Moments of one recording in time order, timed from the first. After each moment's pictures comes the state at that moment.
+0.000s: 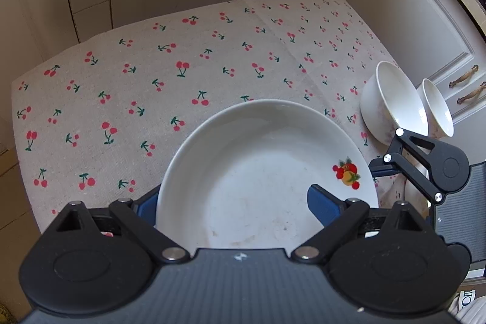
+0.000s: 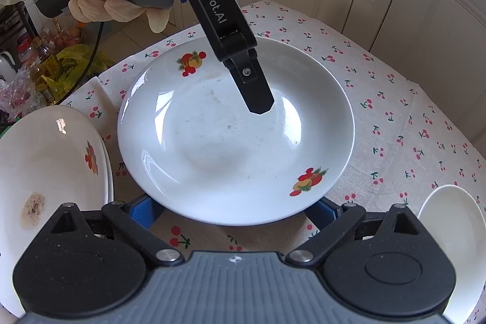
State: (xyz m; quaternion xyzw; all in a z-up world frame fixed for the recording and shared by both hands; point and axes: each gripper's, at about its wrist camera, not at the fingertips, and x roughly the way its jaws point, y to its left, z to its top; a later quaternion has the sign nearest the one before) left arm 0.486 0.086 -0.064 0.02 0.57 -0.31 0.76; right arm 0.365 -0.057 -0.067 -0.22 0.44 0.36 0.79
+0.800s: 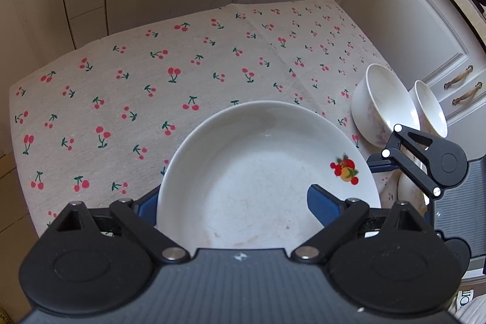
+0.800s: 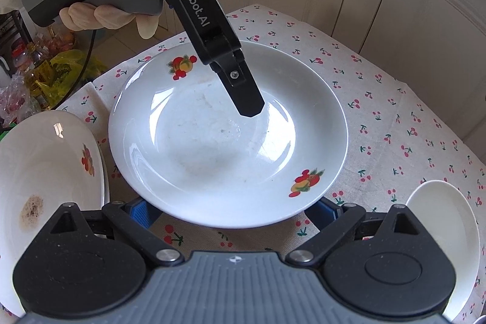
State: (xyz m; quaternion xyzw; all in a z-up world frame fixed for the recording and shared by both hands) left arm 0.485 0.086 -0.061 0.02 0.56 -0.31 0.77; right arm 0.363 -0.063 -0.059 -0.21 0.44 0.35 0.80
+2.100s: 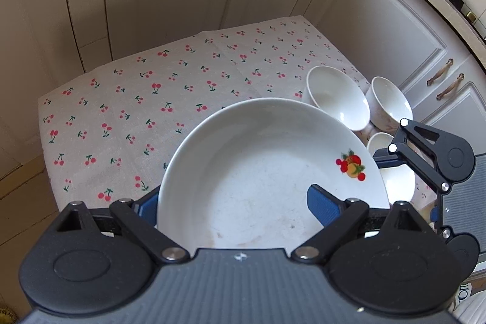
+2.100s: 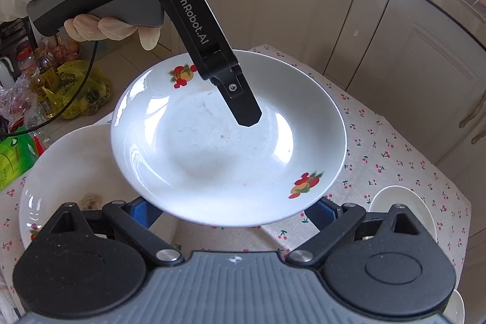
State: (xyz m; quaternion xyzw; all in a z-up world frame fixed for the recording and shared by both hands) left arm 0.416 0.088 -0.004 0.04 0.51 -0.31 0.80; right arm 0.295 -0.067 0.000 -0.23 0.38 0.35 0.82
